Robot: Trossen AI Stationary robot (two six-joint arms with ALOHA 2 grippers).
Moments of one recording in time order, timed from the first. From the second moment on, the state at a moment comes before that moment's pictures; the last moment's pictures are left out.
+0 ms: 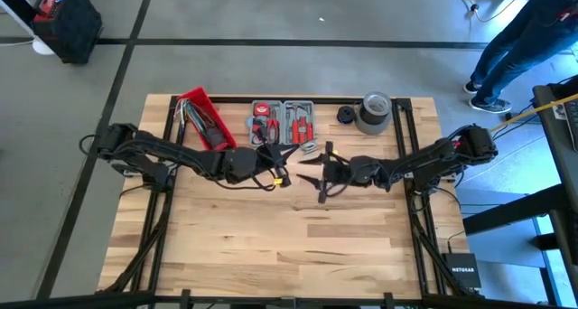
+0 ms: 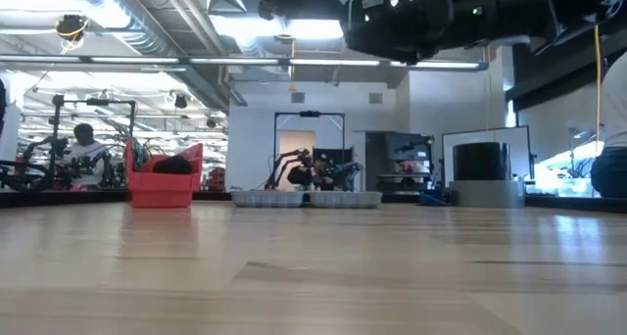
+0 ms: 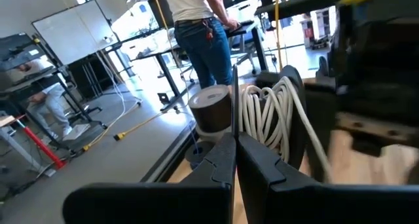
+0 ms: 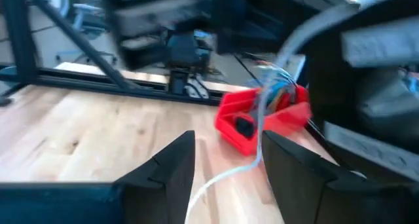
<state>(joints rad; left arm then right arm) -0.12 1.52 1.00 0.41 -0.67 0.24 0.14 1.46 0.58 0.82 0.27 -0.17</state>
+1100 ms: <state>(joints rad) -0.14 1.52 1.00 0.44 -0.60 0.22 0.18 1.46 0.60 0.84 0.40 -0.15</state>
